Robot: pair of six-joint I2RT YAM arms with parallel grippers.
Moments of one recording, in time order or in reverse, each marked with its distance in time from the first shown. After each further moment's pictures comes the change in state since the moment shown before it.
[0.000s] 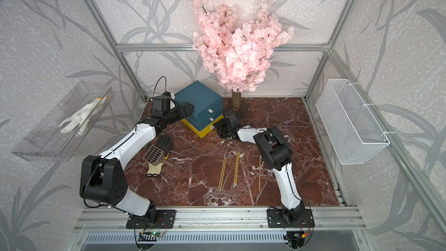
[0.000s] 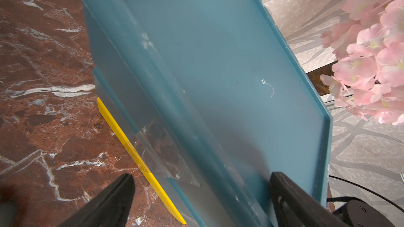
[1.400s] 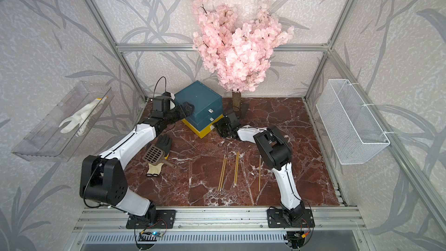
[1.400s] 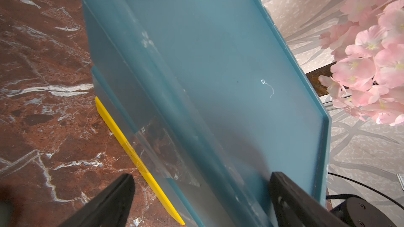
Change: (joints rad) left arm 0.000 0.000 -0.006 0.011 0.004 -0.010; right arm -0.002 -0.004 -0.003 0.009 -0.010 -0.021
